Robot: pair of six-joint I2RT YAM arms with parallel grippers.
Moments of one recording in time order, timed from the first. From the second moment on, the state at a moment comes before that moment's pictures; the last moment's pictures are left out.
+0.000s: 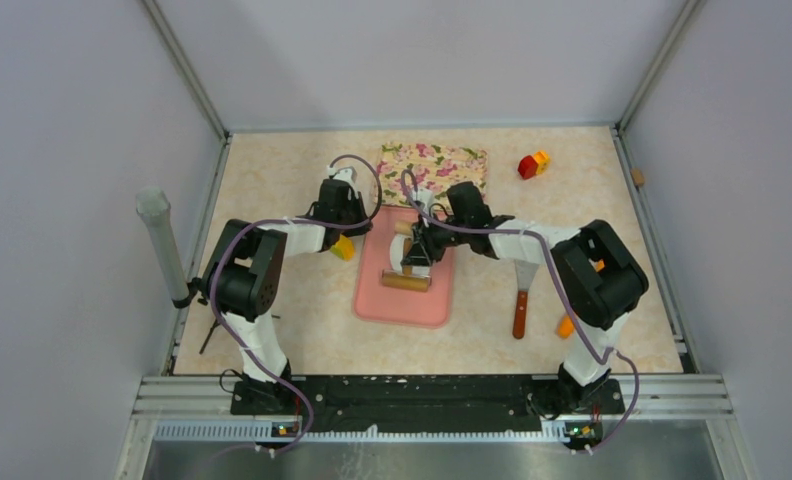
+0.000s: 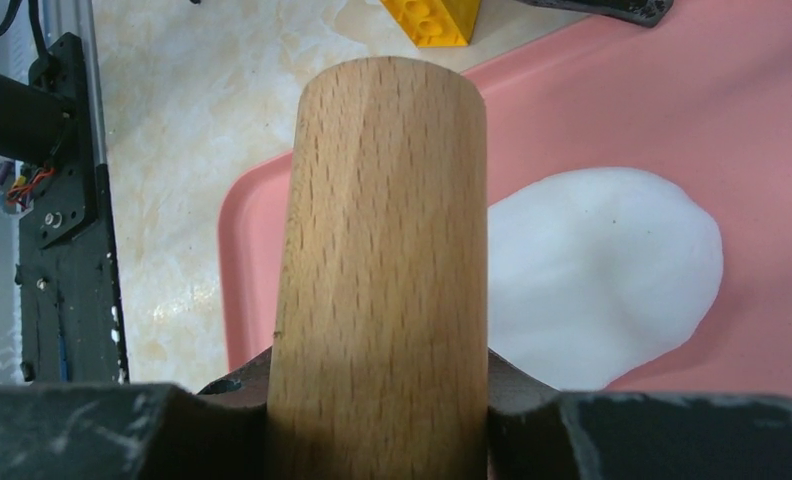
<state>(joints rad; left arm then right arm) -0.31 1.86 0.97 0.20 0.11 -0.44 0.60 1.81 1.04 0.11 -0.75 -0.04</state>
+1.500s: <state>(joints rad) -0.31 1.77 0.95 0.10 0.11 -0.42 0.10 1.45 0.63 0.26 -0.40 0.22</state>
